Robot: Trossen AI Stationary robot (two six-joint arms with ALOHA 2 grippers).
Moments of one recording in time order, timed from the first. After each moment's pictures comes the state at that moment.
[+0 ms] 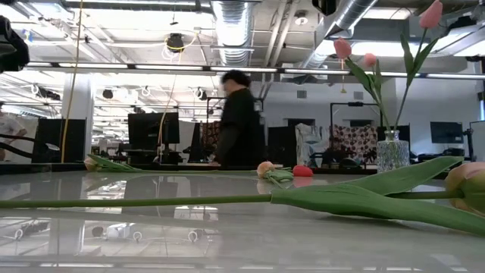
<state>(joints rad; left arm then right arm) -1.00 0.54 0.29 0.22 -0.22 -0.16 0.17 1.32 1.20 -0.21 0.21 0.67</state>
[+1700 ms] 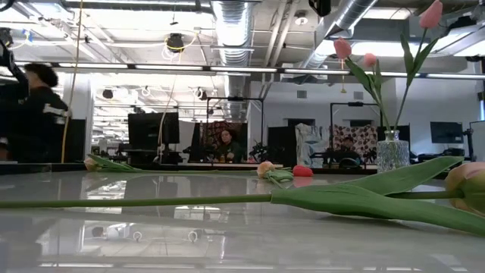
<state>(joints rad) -1.00 0.24 0.30 -0.26 -0.05 -1.11 0.15 1.32 1.20 -0.19 0.21 0.58</state>
